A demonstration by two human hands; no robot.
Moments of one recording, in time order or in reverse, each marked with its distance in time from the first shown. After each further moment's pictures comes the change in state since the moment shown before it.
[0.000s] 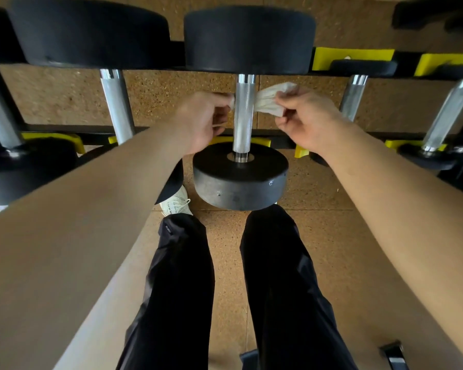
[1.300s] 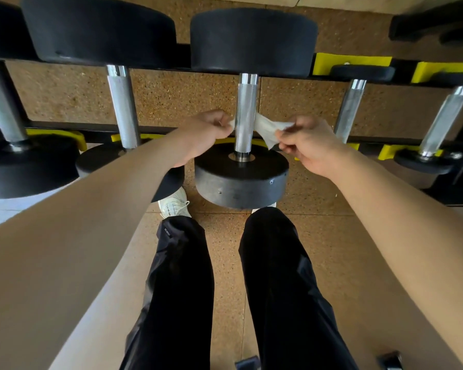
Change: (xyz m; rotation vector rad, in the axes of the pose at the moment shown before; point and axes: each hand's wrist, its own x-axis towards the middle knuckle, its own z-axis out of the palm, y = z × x) left_hand -0.016 -0.025 -0.019 0.643 -0.129 0.250; right_hand -0.019 0.026 -0.026 -0.566 0.028 -0.104
